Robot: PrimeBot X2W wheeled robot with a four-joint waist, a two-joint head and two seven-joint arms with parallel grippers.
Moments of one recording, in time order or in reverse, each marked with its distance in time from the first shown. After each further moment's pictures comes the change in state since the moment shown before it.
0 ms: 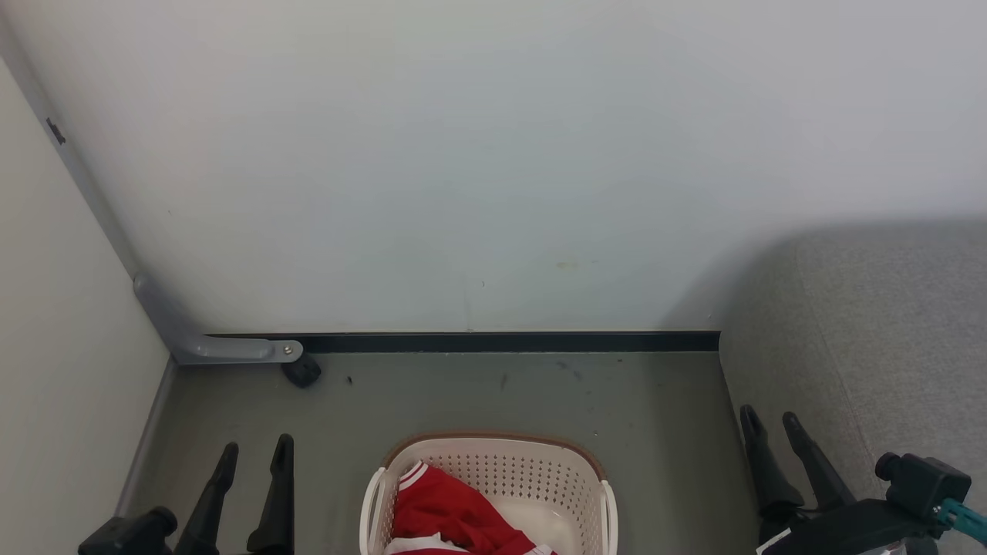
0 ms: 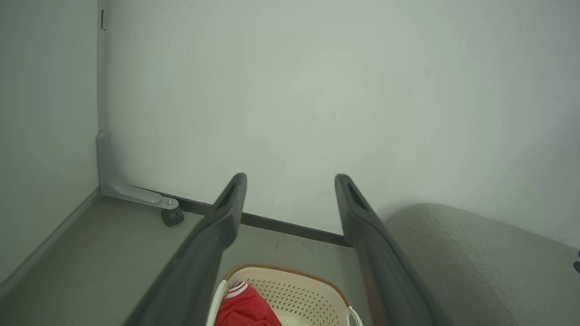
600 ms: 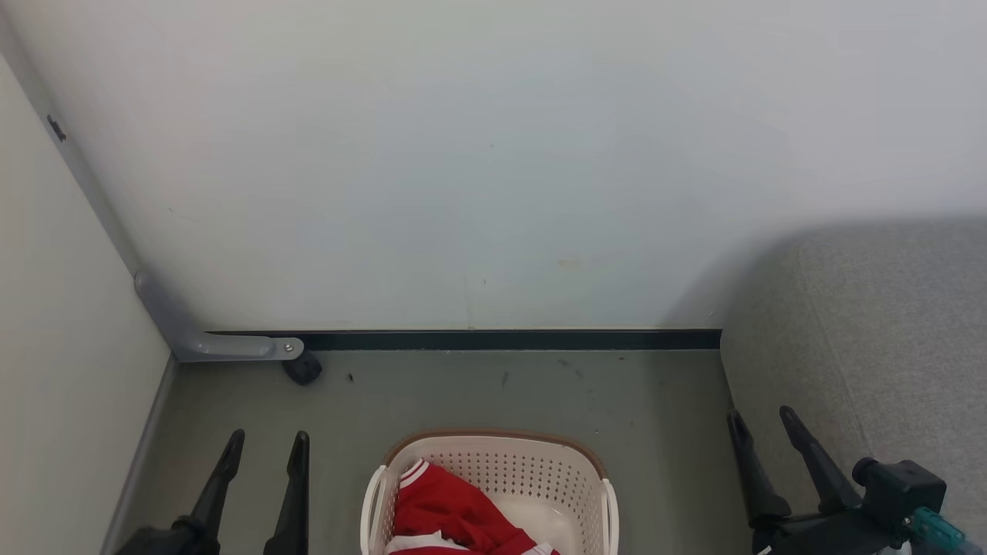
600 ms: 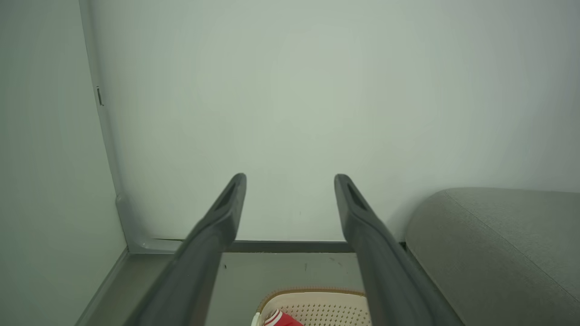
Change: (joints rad) left arm 0.011 0.030 -0.048 -0.059 0.221 0.041 -0.068; right arm -0.006 -0.050 0.080 -0.011 -0.203 -0.065 -0.063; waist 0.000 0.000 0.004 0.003
